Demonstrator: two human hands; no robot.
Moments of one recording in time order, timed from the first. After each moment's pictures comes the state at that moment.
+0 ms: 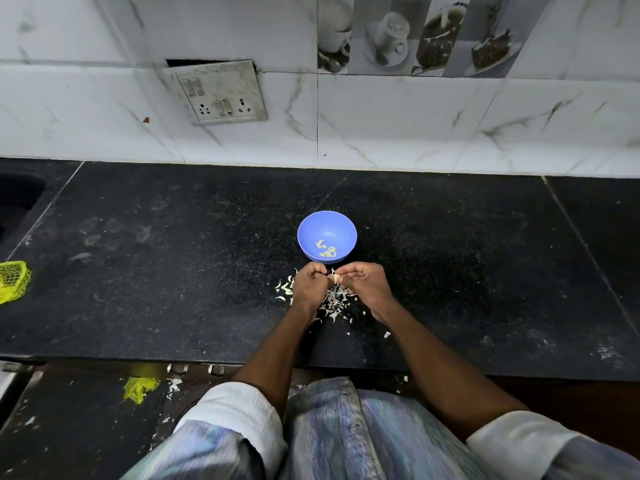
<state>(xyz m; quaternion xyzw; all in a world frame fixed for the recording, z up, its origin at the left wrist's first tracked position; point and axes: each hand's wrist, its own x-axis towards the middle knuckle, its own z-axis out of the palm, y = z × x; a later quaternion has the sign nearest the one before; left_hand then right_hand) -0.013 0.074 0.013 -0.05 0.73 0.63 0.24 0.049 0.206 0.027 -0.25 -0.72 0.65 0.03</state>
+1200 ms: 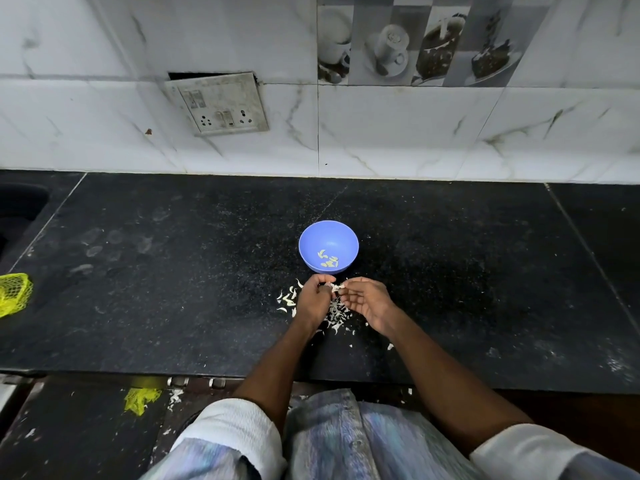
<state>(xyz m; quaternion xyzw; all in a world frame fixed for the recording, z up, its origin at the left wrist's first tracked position) -0.013 0.073 0.004 0.01 0.76 0.61 0.24 0.042 0.207 0.021 -0.36 -0.50 0.79 -0.03</state>
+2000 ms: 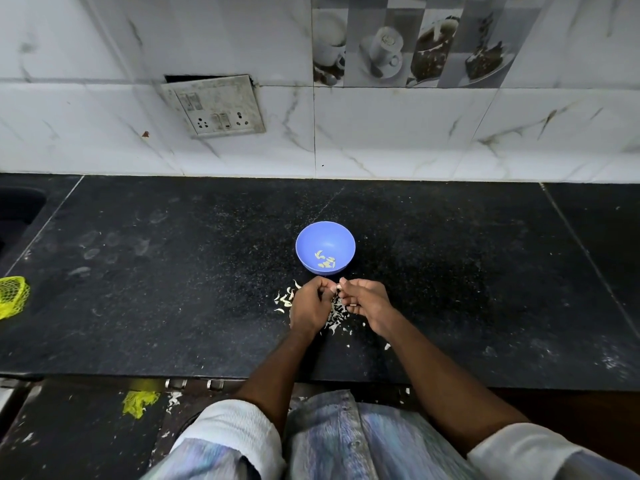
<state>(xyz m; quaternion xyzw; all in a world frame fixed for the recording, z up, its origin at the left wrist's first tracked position) -0.007 0.064 0.000 0.14 0.86 0.47 0.14 0.048 0.206 0.023 -0.36 -0.58 0.73 -0.03</state>
